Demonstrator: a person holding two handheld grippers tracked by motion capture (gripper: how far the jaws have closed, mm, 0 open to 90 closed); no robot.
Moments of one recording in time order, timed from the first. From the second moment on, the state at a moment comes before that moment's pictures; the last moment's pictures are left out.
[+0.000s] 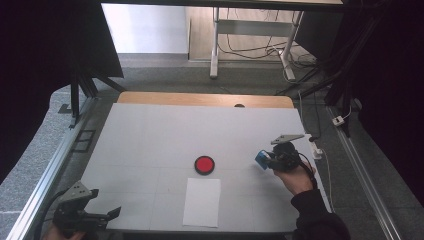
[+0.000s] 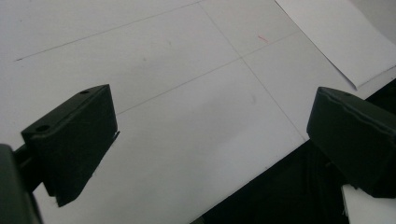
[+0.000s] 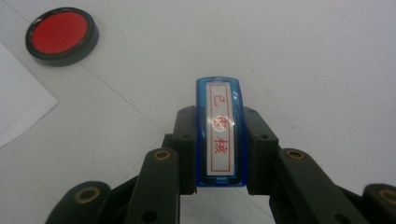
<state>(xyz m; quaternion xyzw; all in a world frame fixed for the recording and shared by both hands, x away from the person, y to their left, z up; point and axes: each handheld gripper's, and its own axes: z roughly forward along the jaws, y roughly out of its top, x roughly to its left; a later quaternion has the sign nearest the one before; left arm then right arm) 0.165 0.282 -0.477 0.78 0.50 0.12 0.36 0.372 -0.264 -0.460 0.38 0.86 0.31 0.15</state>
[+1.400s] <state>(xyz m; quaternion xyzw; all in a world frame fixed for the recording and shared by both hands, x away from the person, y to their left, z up) 0.165 0.282 -0.477 0.79 0.49 0.12 0.36 0.324 -0.229 -0.428 0.31 0.86 0.39 0.12</state>
